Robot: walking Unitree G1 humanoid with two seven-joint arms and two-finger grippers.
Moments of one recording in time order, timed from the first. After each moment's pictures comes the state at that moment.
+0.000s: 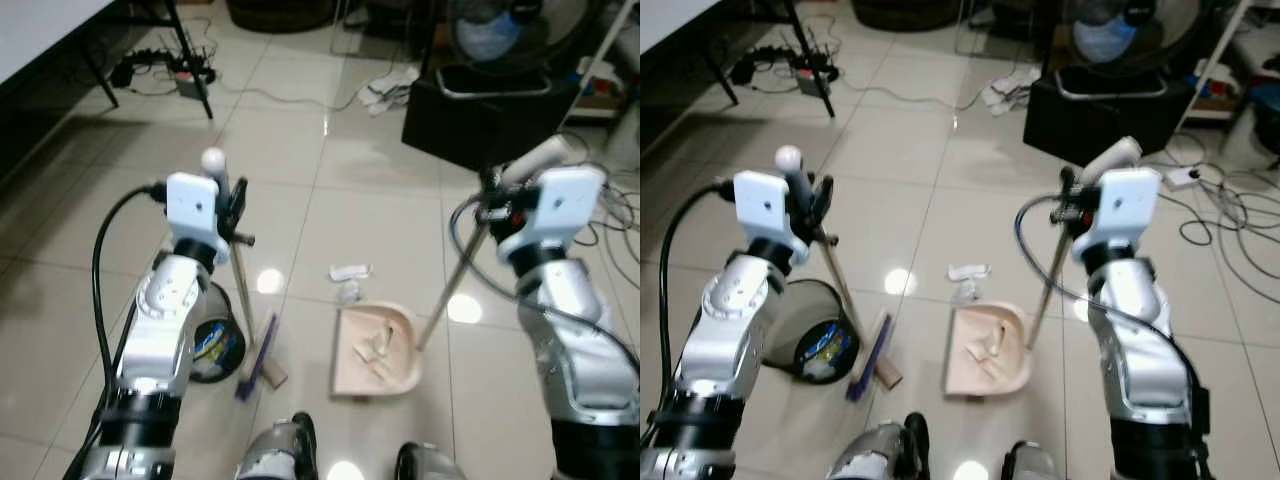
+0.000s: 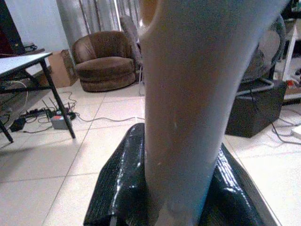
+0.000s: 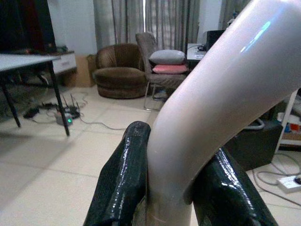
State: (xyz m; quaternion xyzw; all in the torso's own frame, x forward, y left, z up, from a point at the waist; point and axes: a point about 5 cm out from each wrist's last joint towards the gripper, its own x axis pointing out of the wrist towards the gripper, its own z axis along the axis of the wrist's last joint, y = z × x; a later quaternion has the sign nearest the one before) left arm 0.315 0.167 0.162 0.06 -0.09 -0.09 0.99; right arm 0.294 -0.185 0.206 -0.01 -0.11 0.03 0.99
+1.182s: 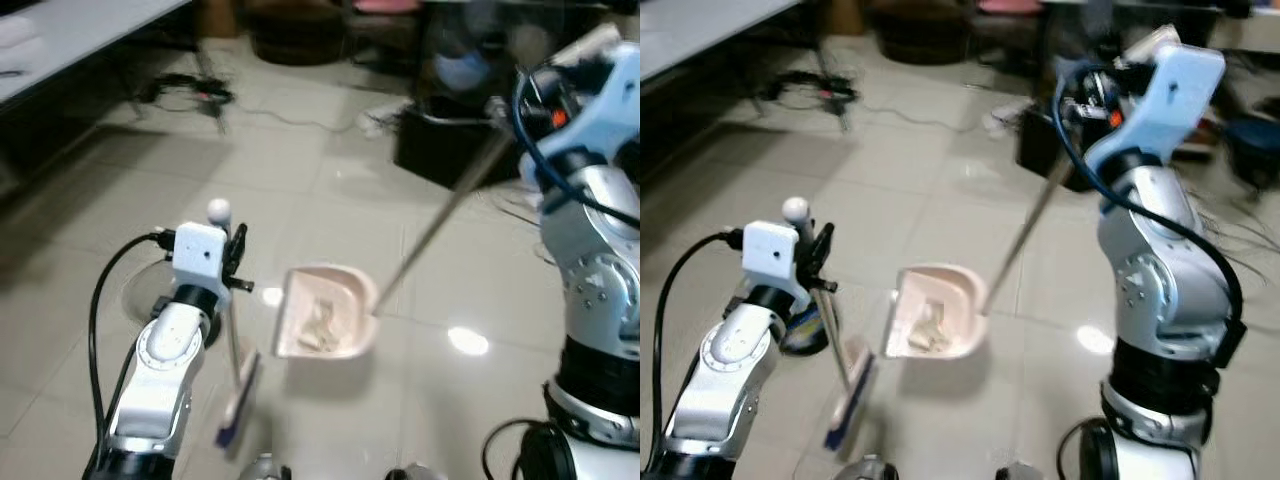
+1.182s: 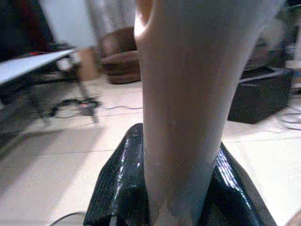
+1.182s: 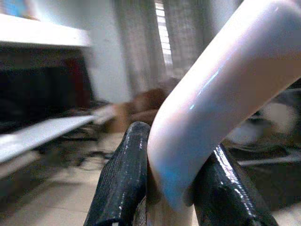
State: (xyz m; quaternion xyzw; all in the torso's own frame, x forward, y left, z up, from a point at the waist) left arm 0.281 0.165 0.135 0.09 -0.04 -0.08 0.99; right arm 0.309 -0.175 0.292 0.09 -0.16 0.04 0.98
